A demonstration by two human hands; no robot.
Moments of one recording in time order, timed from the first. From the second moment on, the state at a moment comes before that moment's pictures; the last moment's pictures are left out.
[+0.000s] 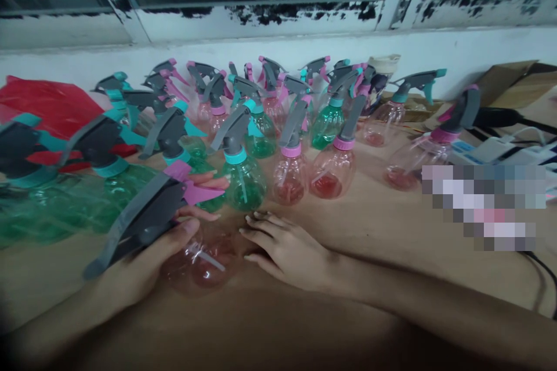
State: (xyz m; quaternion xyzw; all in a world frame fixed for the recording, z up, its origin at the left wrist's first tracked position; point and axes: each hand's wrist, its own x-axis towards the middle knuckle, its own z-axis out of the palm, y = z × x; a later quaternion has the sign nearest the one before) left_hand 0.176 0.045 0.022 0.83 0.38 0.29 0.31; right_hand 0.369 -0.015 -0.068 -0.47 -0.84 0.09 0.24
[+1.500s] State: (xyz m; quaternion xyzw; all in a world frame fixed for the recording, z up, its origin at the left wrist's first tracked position) left_hand 0.311 0.016 -0.071 0.99 0.05 0.12 0.05; right_hand 0.560 -0.046 -0.026 -0.72 -0.58 -0.09 0.36
